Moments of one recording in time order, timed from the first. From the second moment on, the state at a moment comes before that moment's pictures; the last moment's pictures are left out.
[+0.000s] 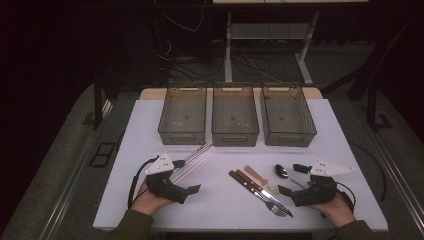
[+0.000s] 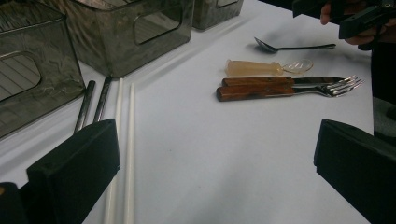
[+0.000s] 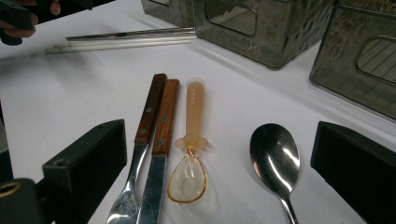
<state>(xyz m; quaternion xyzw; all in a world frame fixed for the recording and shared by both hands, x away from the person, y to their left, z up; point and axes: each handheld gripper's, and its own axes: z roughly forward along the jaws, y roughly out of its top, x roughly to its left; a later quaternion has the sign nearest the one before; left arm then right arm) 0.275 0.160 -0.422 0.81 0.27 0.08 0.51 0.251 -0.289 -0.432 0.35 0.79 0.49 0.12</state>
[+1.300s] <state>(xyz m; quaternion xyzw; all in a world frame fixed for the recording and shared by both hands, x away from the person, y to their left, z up) 0.296 0.186 -0.415 0.80 0.31 0.12 0.51 0.252 -0.287 -0.433 0.35 0.79 0.49 0.12</state>
